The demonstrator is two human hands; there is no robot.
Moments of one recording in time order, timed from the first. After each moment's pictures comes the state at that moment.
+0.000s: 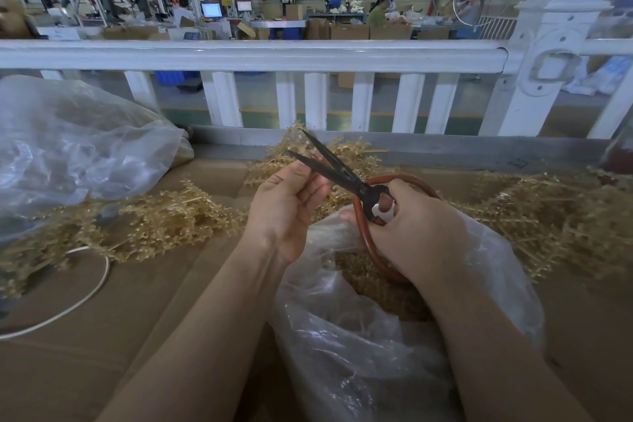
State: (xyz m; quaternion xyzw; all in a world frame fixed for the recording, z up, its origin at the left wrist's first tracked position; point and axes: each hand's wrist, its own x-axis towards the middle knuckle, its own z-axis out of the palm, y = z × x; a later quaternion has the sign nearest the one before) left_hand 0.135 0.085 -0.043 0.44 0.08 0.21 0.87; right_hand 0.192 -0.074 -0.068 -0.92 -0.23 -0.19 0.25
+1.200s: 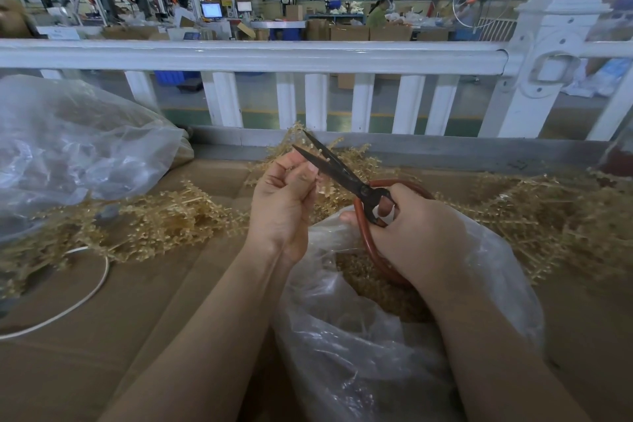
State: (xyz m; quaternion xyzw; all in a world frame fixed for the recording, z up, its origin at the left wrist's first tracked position) left_hand 0.134 0.080 -0.045 0.43 0.04 0.27 0.86; right_hand 0.186 -0.075 -0.068 -0.90 -0.26 -0.21 0.27
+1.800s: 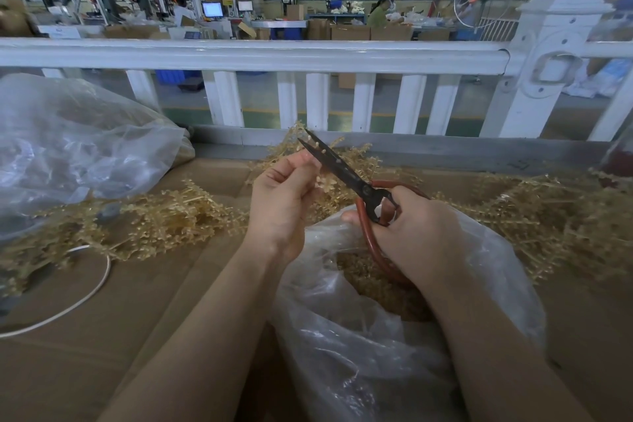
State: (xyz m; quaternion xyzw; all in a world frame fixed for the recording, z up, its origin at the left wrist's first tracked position) left_hand 0.134 0.085 -0.043 0.52 0.05 0.27 0.81; right_hand 0.194 -0.074 -0.073 -0.90 -0.25 -0.20 0.28
